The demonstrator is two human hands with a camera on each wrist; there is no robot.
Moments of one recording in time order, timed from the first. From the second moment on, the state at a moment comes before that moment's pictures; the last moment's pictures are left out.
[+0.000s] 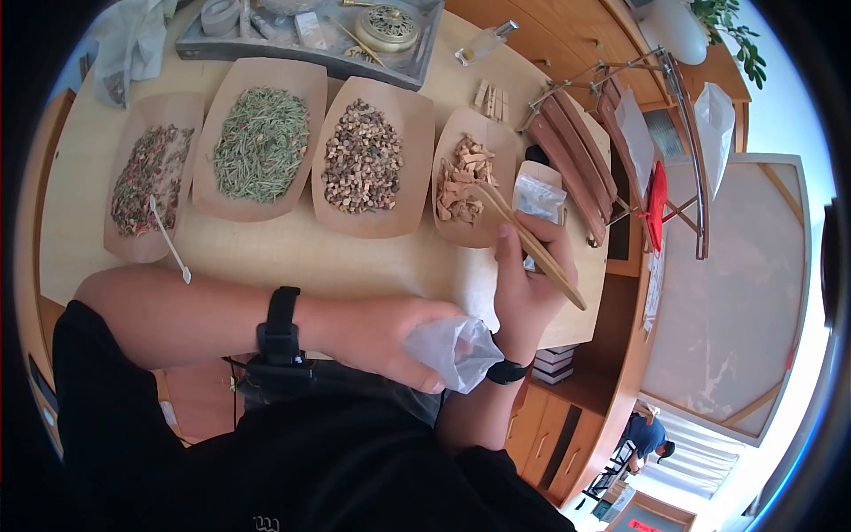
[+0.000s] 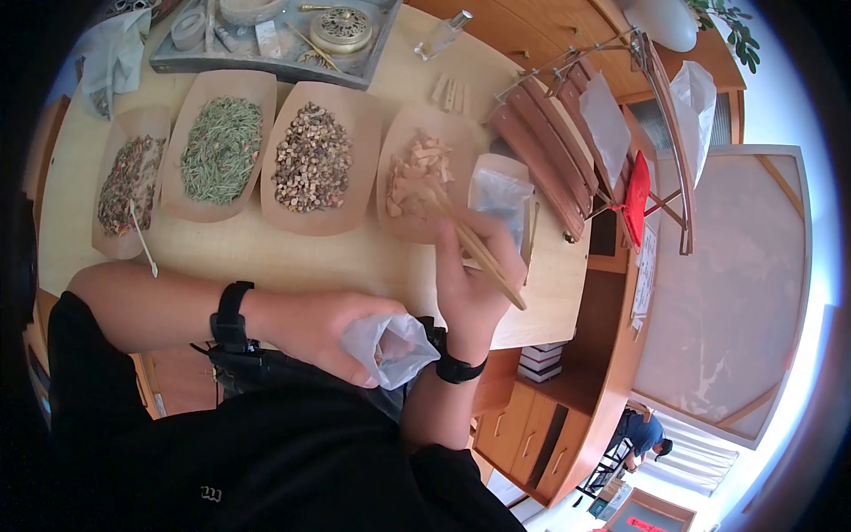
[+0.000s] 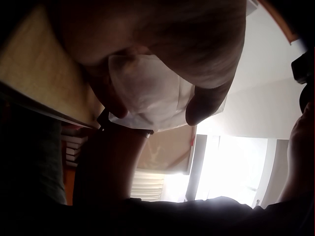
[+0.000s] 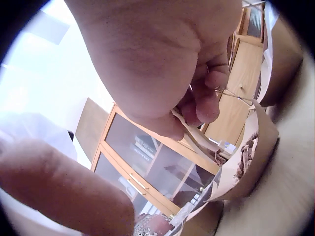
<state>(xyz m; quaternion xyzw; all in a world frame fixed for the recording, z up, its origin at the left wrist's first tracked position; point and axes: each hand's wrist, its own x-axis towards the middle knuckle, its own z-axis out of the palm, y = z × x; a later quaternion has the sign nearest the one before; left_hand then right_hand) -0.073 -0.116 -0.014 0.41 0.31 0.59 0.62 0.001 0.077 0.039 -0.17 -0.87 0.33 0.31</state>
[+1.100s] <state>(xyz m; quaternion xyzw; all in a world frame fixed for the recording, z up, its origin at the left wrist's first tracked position) -0.077 -0.118 -0.004 0.33 0.32 0.63 0.62 0.000 0.121 0.040 -0.24 -0.79 0.51 0.24</state>
